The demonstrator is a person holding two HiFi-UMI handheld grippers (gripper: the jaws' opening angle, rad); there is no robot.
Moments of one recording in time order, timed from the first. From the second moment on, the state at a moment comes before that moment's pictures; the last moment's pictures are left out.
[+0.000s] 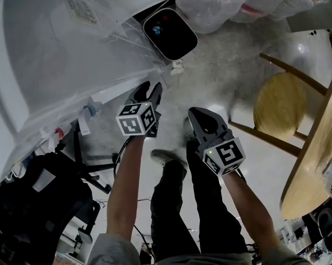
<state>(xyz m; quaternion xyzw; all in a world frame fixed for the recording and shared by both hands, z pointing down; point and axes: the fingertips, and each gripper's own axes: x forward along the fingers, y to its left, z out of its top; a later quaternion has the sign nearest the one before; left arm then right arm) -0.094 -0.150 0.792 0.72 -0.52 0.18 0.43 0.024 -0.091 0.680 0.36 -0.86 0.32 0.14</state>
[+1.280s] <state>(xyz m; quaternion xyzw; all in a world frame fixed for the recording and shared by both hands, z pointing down) -0.078 -0.102 0.681 0.75 -0.51 0.15 0.38 0.005 -0.077 0.614 0.36 -0.87 0.31 0.12</state>
